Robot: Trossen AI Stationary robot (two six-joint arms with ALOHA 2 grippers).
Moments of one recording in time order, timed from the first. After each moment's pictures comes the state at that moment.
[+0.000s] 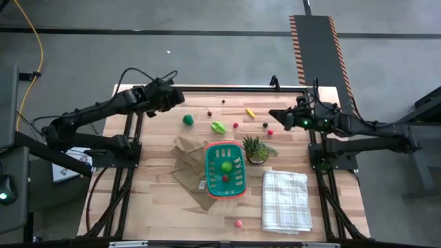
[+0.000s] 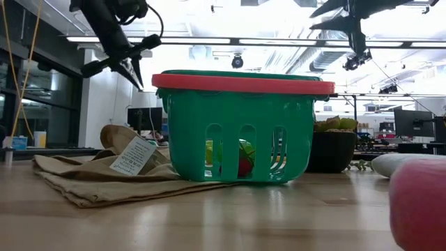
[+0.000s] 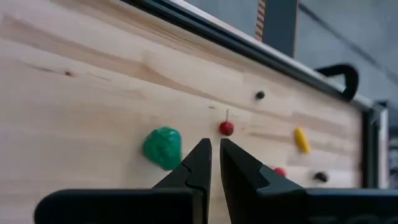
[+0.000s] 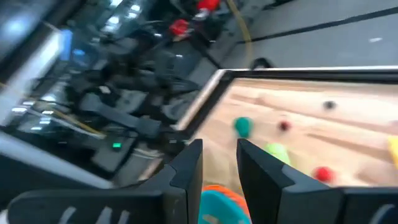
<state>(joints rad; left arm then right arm) 0.66 1.10 0.92 -0.71 -0.22 -1.24 -0.15 0.69 0.68 -0.17 0.24 0.83</state>
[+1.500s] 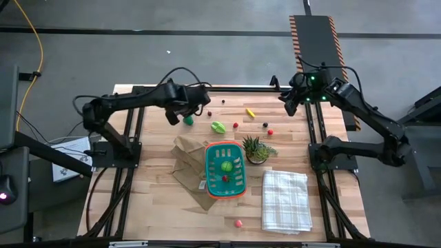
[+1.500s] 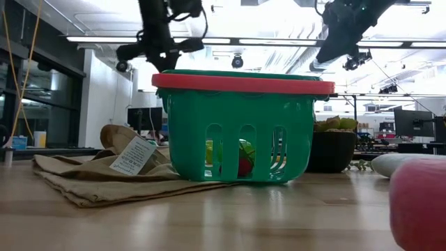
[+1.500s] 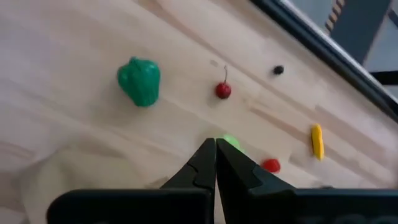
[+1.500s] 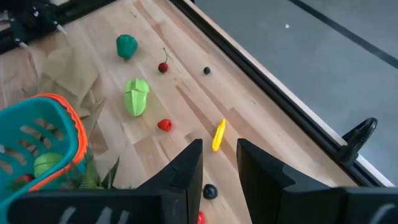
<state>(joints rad) 0.43 1.61 1.45 -1.11 -0.32 -1.74 -0.78 0.98 1.05 -0.79 -0.25 -0.06</state>
